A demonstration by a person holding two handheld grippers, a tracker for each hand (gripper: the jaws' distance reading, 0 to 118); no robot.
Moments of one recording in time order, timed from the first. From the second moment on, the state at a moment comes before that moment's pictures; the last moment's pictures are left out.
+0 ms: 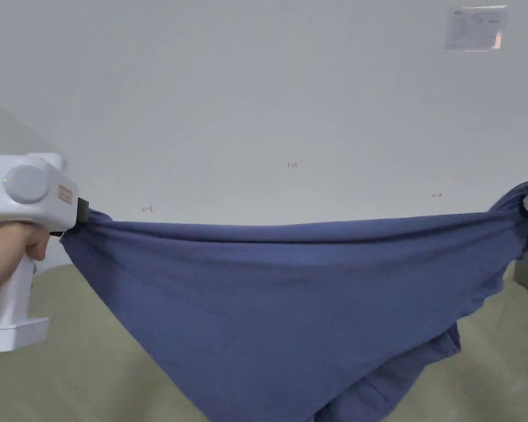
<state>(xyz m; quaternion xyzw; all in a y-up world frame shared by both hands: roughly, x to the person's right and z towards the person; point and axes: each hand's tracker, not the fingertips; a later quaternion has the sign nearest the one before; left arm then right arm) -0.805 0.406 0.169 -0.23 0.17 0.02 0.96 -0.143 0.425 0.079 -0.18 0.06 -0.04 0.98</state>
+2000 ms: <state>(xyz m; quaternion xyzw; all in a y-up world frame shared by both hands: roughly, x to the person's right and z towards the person) -0.784 0.055 0.215 -0.43 0.12 0.03 0.90 -0.126 0.071 0.176 -0.40 0.03 -0.03 0.91</state>
